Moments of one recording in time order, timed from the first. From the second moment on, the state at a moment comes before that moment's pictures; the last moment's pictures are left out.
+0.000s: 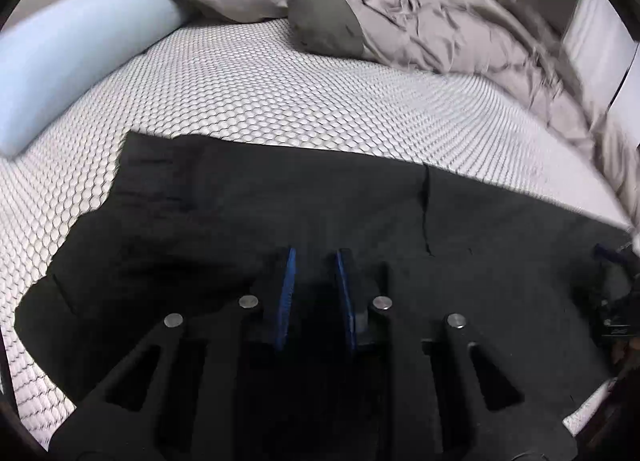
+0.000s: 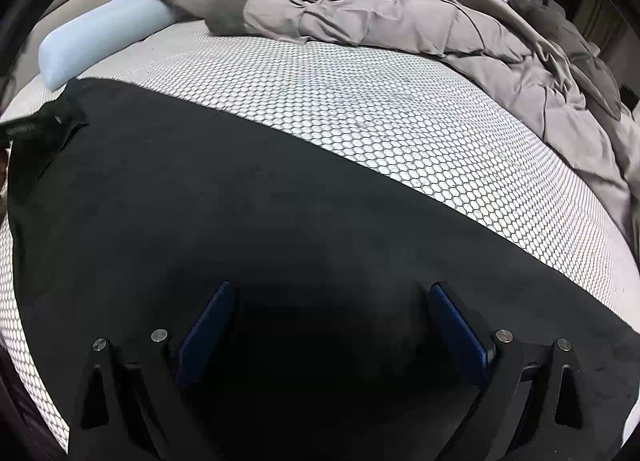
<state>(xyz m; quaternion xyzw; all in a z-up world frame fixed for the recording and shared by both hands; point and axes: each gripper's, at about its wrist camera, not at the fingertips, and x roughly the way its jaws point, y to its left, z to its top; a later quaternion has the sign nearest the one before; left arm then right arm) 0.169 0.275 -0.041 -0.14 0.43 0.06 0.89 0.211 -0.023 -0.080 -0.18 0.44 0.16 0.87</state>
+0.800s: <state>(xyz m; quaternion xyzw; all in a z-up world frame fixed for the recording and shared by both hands) 0.074 0.266 0.006 -0.10 0.37 0.12 0.91 0.188 -0.055 -0.074 -0.16 0.45 0.17 0.86</state>
